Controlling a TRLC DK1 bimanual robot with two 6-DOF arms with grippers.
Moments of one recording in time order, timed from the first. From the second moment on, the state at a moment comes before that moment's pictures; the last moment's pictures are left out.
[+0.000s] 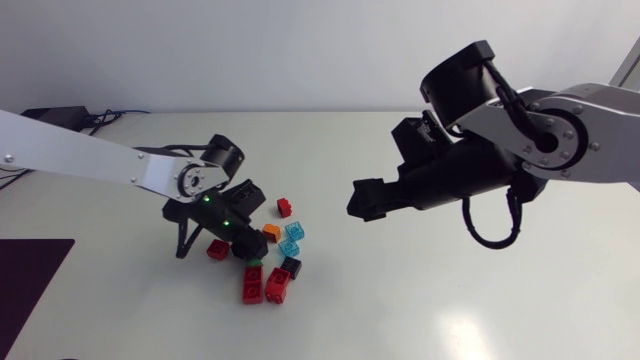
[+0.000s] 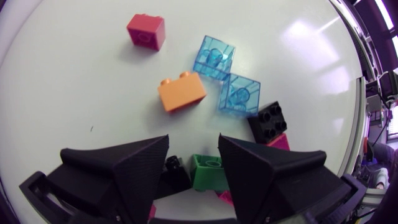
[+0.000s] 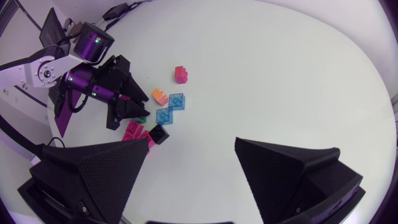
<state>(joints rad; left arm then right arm) -0.36 1.83 1.02 -0.44 0.23 0.38 0.52 1.35 1.05 -0.56 -0.21 0.19</state>
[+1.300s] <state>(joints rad) -0.56 1.99 1.29 -0.46 0.22 0.56 0.43 1.23 1.02 -0.59 -0.20 0.21</state>
